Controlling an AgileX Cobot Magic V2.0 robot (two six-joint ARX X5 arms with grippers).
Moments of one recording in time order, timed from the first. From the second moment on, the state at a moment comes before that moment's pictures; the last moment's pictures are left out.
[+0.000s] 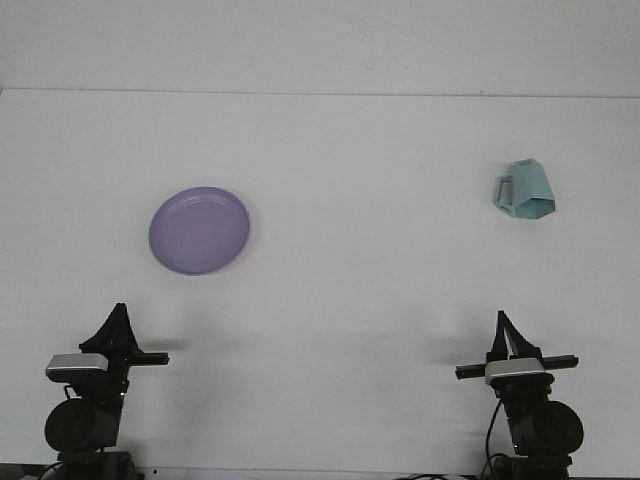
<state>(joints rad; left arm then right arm) 0.03 0.01 0.03 0.17 -0.01 -0.01 -0.02 0.00 0.02 -0.01 -0.08 -0.21</state>
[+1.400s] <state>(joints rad) 0.03 0.01 0.03 0.17 -0.01 -0.07 -0.02 0.01 0.08 0.02 0.03 0.16</state>
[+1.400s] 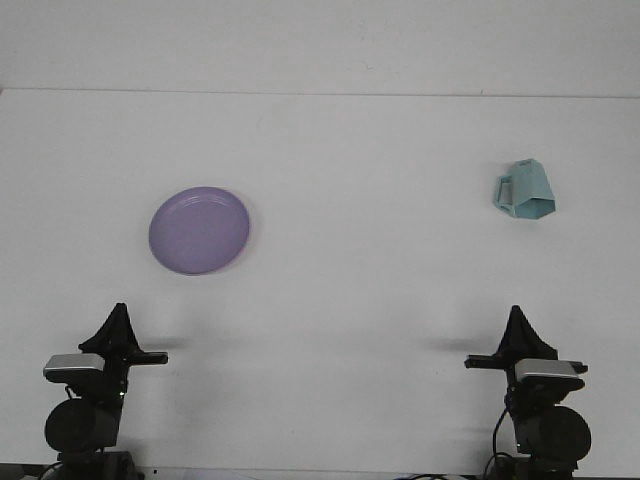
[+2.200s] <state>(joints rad) 0.03 0.01 0.03 0.17 -0.01 -0.09 -0.07 0.84 0.79 -0.21 0.09 -0.10</state>
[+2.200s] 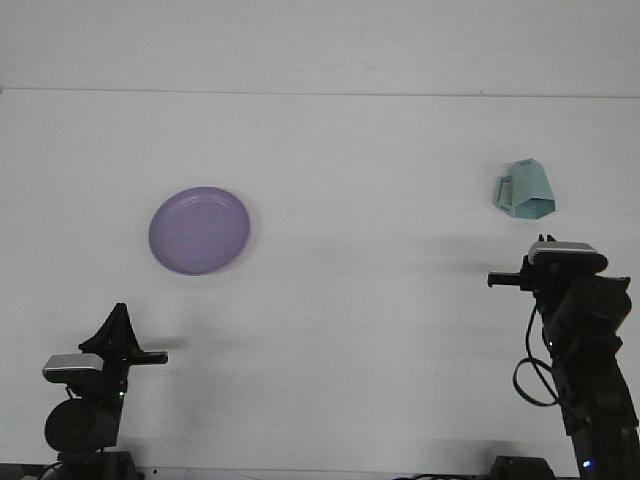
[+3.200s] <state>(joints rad) 0.03 0.01 0.03 0.17 -0.01 -0.09 -0.39 1.75 0.79 0.75 -0.13 -0.38</state>
